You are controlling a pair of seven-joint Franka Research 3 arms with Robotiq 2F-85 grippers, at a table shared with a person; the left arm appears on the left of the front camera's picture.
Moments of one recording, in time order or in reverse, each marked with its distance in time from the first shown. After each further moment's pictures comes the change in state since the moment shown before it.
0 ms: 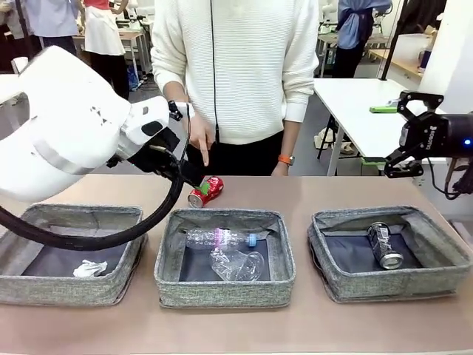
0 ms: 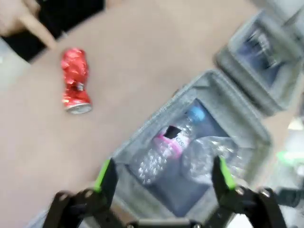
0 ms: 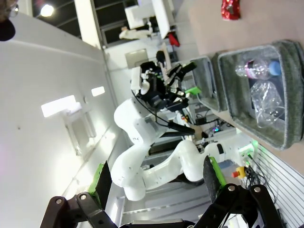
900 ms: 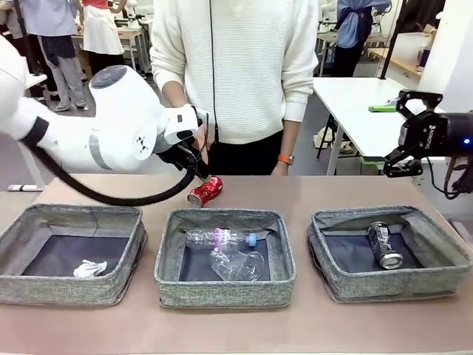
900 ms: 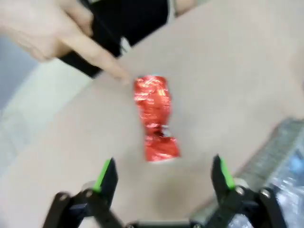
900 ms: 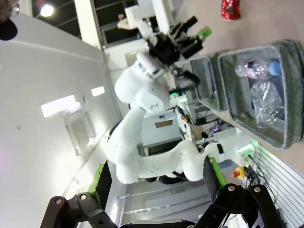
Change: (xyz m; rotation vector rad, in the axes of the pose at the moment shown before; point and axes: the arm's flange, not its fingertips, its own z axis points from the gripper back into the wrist) left arm 0.062 0.089 -0.090 0.297 0.084 -0.072; right arm 0.000 0.000 0.000 0.000 0.000 0.000
